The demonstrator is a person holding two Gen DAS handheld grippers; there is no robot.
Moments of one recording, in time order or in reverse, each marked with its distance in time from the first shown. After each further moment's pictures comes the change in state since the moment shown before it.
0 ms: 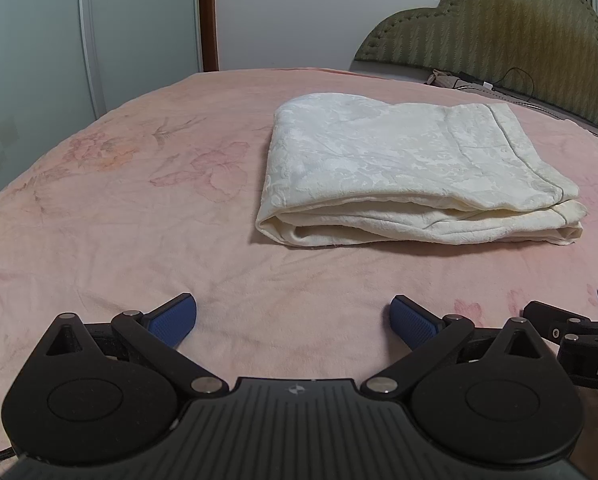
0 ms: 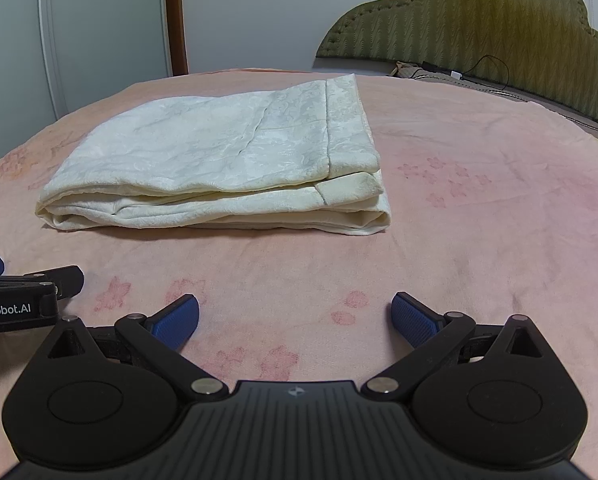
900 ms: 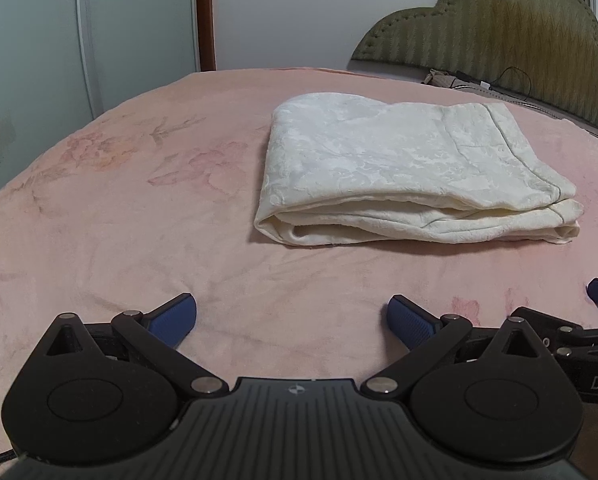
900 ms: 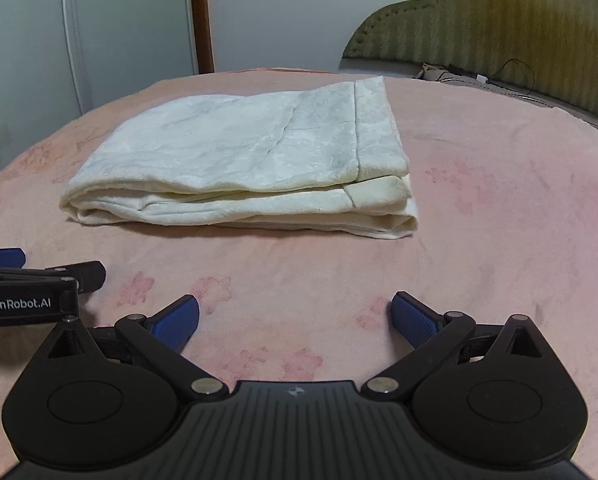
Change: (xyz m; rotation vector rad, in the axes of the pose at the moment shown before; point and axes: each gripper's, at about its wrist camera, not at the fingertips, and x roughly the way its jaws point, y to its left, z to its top) left arm -0.001 0.002 -0.001 0.000 0.000 -0.016; right arm 0.001 0.007 0.002 -0.048 0.004 0.060
